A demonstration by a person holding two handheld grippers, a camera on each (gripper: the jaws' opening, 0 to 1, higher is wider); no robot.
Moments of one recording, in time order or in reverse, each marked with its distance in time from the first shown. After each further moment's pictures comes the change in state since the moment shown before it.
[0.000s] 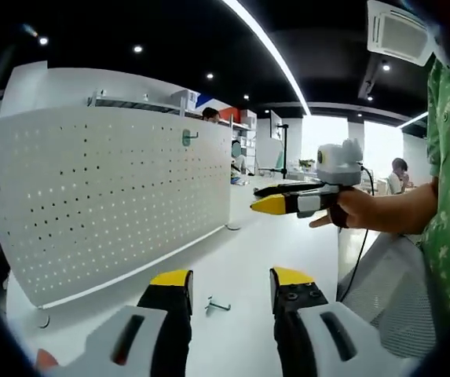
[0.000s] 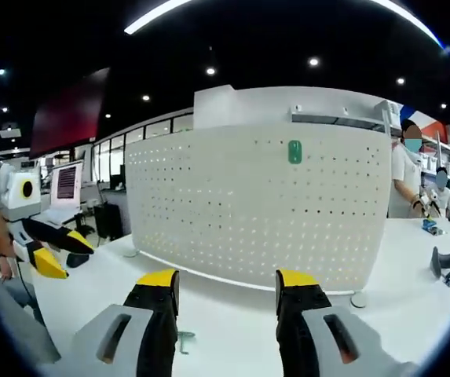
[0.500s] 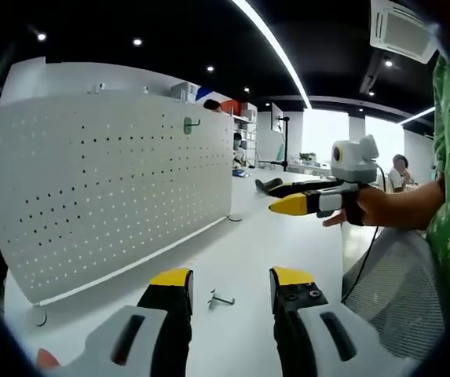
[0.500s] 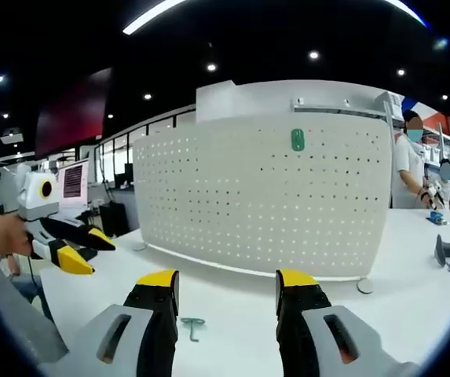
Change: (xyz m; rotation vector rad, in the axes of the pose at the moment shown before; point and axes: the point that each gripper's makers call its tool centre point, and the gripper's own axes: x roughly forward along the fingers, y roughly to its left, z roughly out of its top) left arm 0.015 0.010 -0.017 -0.001 0.045 0.001; right arm -0.008 0.005 -0.018 0.020 0.026 0.021
